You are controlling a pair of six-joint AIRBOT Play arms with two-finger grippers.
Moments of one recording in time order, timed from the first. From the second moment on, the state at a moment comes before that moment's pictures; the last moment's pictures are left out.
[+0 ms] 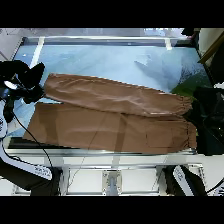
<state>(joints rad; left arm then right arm) 0.42 -1.72 1.35 1.10 -0.82 -1.53 -0.60 -0.83 0.66 -1.13 1.05 1.32</state>
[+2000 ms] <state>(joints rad) 1.37 -1.38 0.62 0.72 -1.20 -0.93 -1.05 -0.67 0.65 -0.79 1.37 1.08</state>
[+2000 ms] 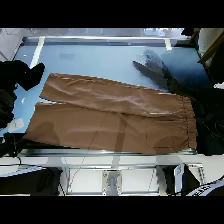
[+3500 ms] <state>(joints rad) 1.18 -1.39 0.62 0.69 -1.17 -0.95 -1.43 -1.07 0.52 -1.10 1.23 1.10</state>
